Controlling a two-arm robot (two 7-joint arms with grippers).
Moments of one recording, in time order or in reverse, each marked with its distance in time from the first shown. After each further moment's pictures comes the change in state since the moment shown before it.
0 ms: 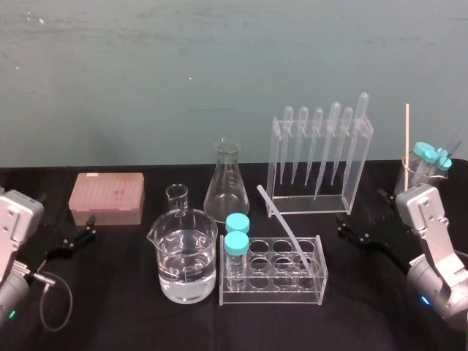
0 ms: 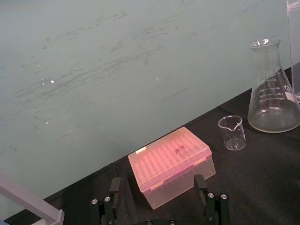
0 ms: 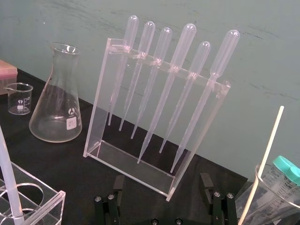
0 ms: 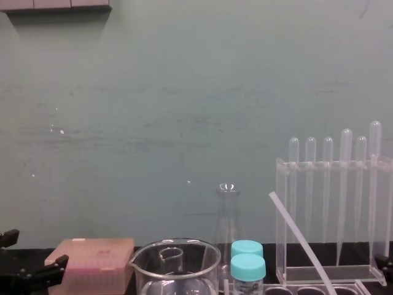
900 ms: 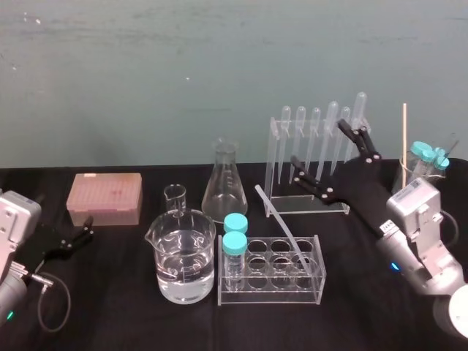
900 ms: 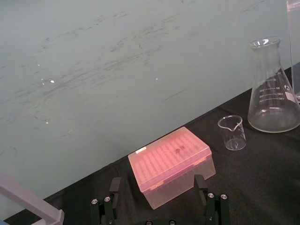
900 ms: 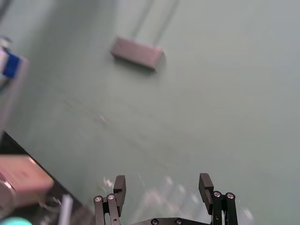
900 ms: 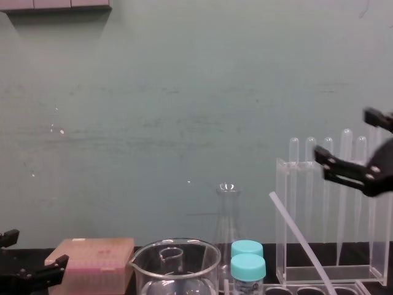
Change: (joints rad) left arm 0.000 0.000 0.000 0.000 0.000 0.000 0.000; right arm 0.049 -0.061 0.000 -0.060 -0.221 -0.382 0.004
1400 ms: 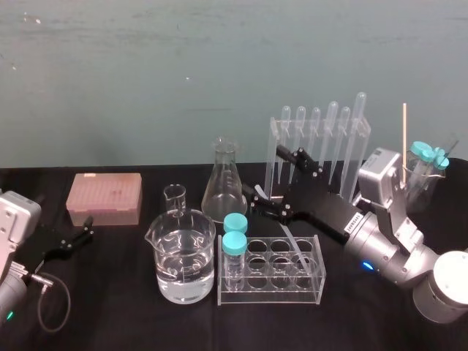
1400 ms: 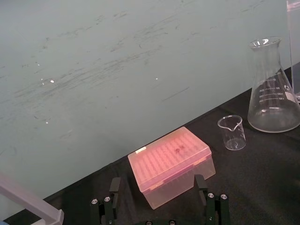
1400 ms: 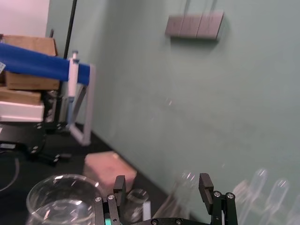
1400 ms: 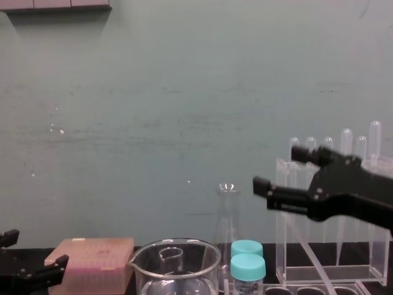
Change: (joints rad) left arm 0.000 0.000 0.000 0.000 0.000 0.000 0.000; right arm 0.102 -0.024 -0.074 0.037 0.316 0.182 0.386
